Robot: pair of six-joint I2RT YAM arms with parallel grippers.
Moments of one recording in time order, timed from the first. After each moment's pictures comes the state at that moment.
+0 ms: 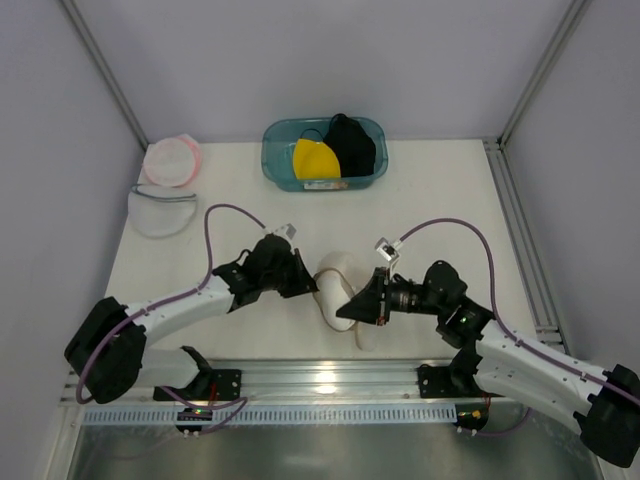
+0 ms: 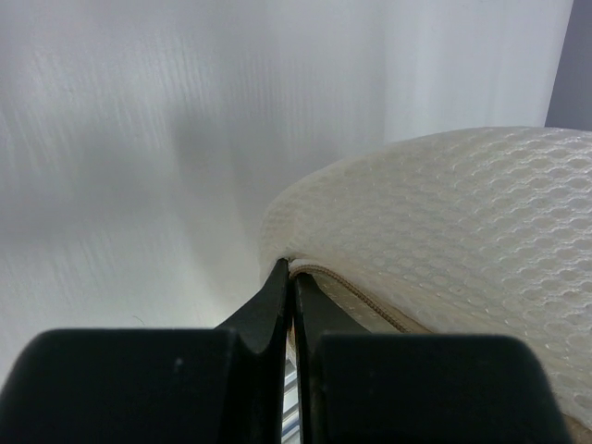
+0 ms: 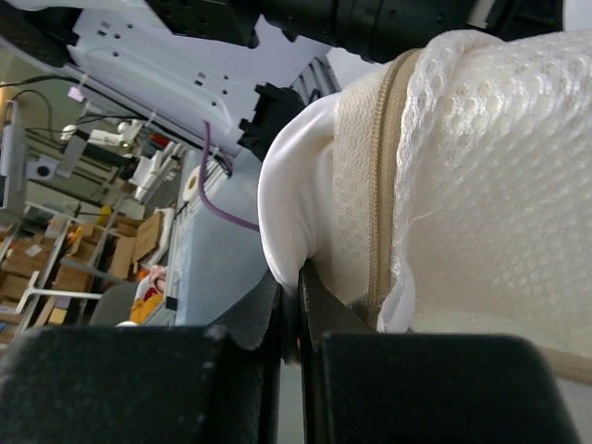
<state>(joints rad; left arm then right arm) -0.76 1.29 0.68 -0.13 0.11 -0.93 0.79 0.75 0.37 0.33 -0.63 0.79</state>
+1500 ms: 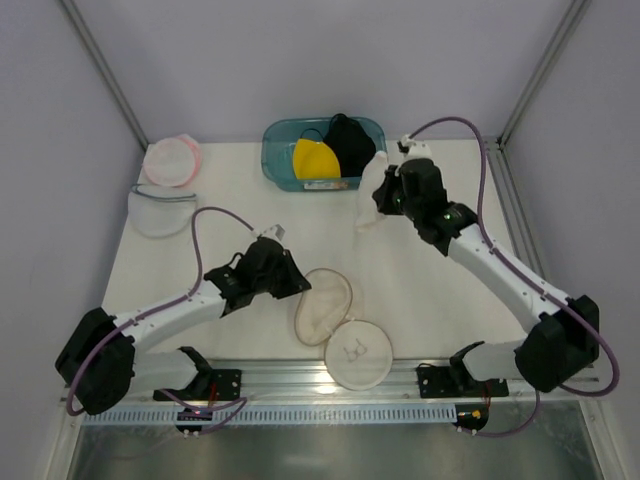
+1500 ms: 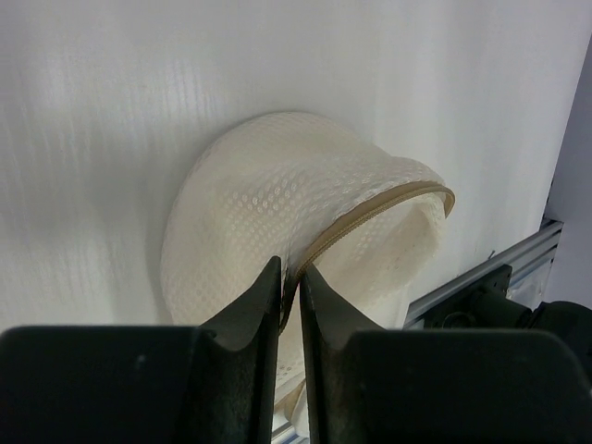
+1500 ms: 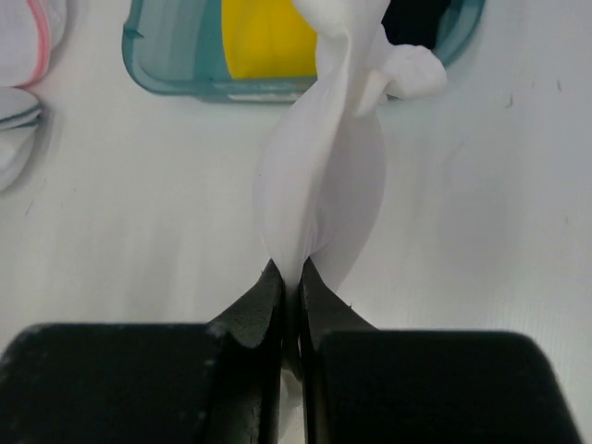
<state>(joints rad) -0.75 1.21 0.65 -0.18 0.05 -0.95 0.50 1.29 1.11 -0.29 0.14 0.43</state>
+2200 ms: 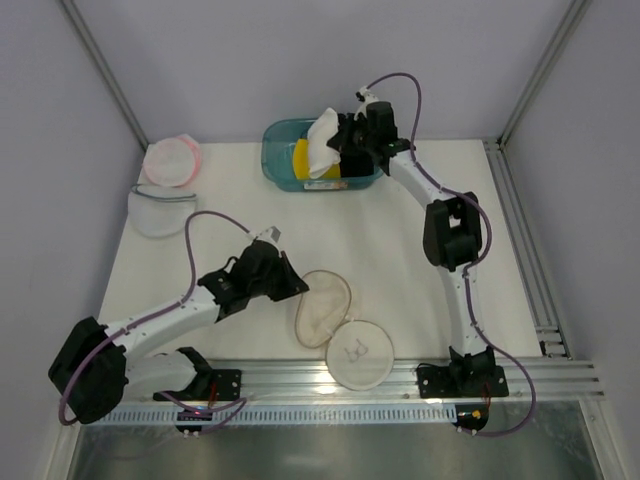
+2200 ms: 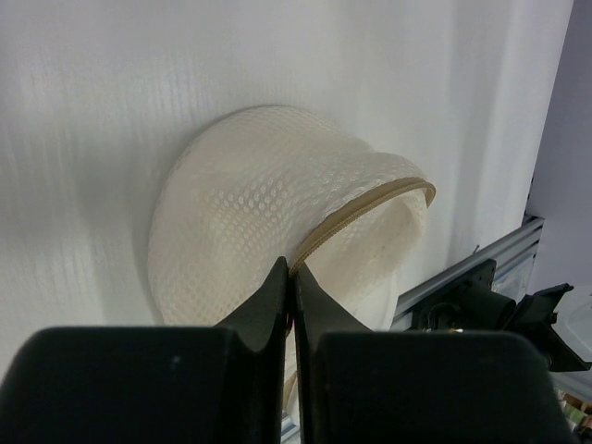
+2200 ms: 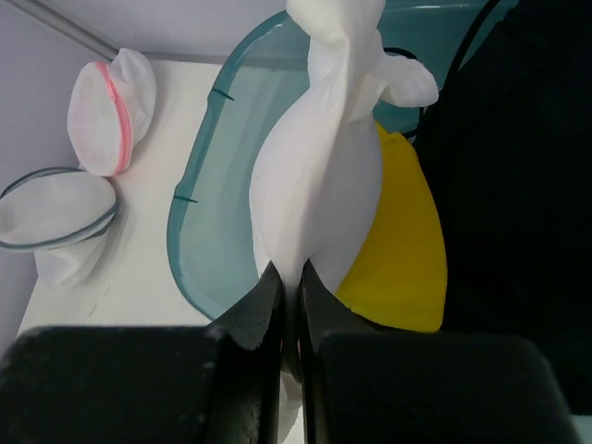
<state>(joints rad) -0.75 1.16 0.62 -0.17 0.06 -0.96 0.34 2.31 2.08 -0.13 -0.33 0.46</state>
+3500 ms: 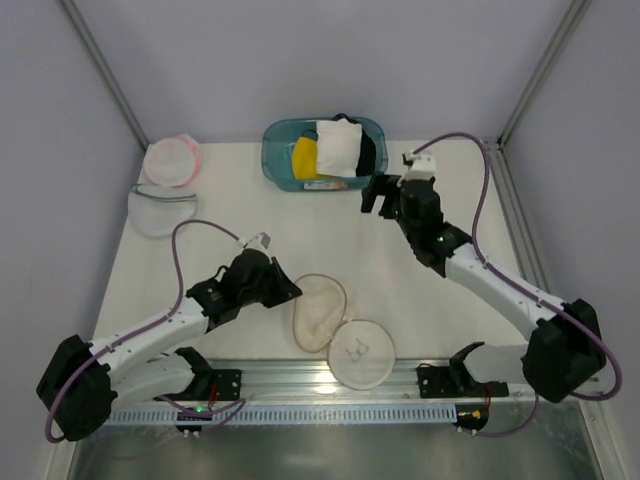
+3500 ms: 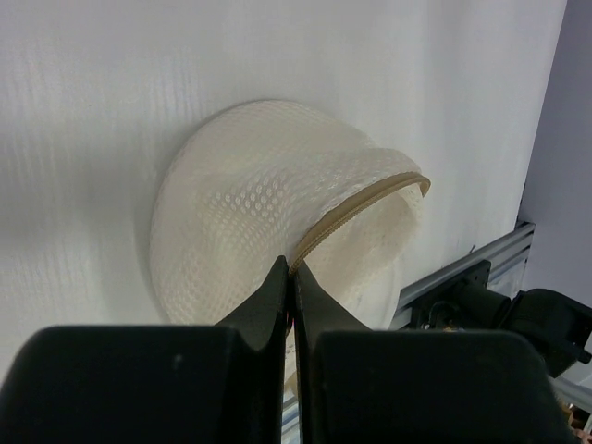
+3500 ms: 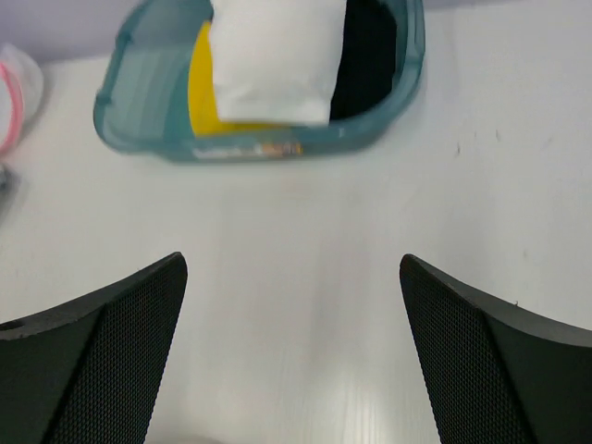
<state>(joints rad) -0.75 1.04 0.55 -0.21 0.03 -1.00 0.48 1.34 1.00 0.09 0.30 0.36</state>
